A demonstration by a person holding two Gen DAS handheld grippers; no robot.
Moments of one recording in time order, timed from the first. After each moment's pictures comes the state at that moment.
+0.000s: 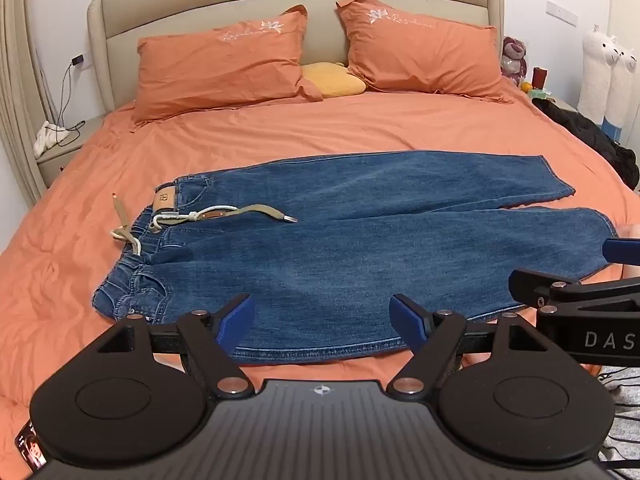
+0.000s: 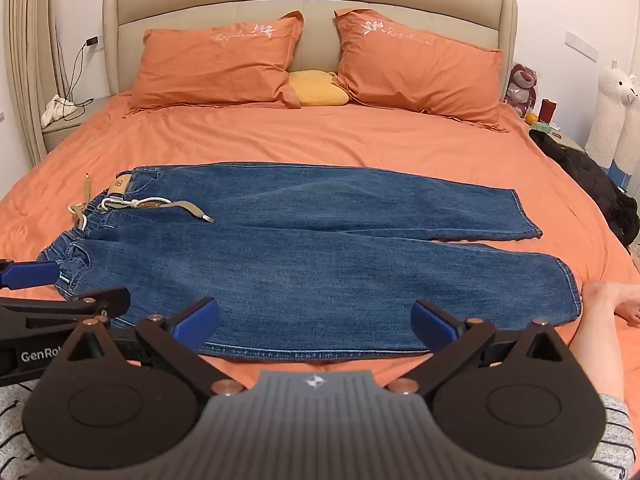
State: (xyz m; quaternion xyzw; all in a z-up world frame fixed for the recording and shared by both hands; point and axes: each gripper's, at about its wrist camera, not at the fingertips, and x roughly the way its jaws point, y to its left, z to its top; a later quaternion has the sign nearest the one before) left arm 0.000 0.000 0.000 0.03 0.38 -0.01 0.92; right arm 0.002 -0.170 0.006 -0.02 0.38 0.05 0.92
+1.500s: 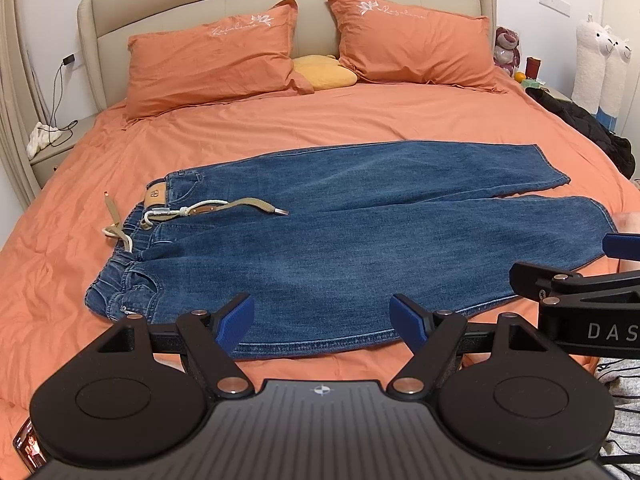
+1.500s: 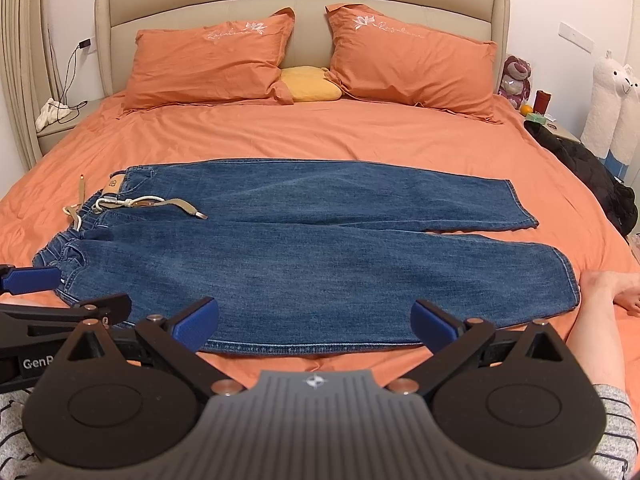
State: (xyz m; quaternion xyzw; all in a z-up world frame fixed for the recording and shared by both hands) left arm 0.000 -0.006 -0.004 0.04 0.39 -0.02 0.92; right arm 0.002 -0.177 0.001 -0.01 0.39 0.04 0.92
